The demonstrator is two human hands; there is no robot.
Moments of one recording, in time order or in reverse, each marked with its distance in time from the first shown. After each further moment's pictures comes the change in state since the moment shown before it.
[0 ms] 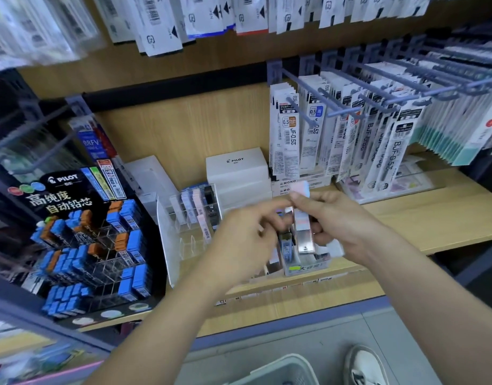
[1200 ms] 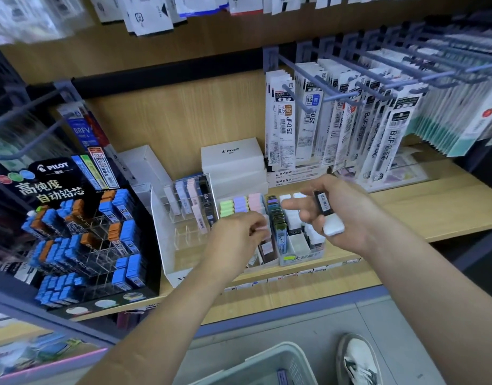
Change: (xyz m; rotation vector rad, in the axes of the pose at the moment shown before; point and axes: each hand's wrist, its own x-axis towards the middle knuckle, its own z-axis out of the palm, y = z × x) left_hand 0.003 -0.064 0.033 0.279 0.127 0.002; right_hand -0.008 -0.010 -0.006 0.413 0.143 0.243
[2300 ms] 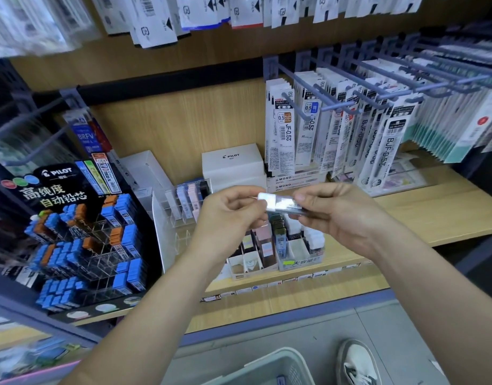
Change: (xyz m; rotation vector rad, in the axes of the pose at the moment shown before) left_hand 0.006 0.050 -0.055 -0.908 0.005 -0.410; right_hand 0.006 0.004 -0.013 -0.115 -0.180 -0.215
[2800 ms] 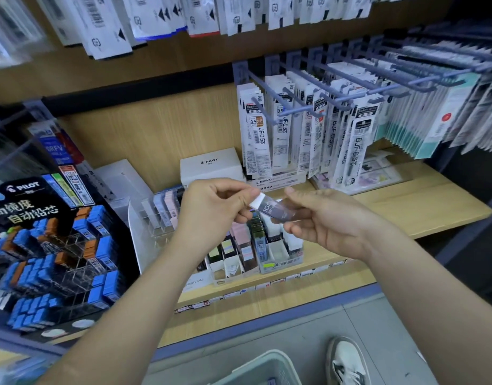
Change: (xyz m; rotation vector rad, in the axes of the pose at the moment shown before) left_hand 0.017 0.016 0.019 0.239 -0.011 0.191; right_hand -0.008 -0.007 -0.021 0.030 -0.059 0.170
